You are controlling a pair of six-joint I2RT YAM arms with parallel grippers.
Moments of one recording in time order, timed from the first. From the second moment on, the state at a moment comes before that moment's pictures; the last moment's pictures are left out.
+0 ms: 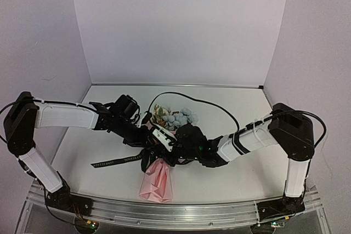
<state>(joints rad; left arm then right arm) -0.77 1.60 0.98 -0.34 0.39 -0.56 1.10 1.97 1.04 0.46 0.00 -0.11</state>
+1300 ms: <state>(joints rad) -0.76 1.57 0.89 -0.19 0.50 -0.67 1.11 1.93 1.01 0.45 0.07 -0.16</state>
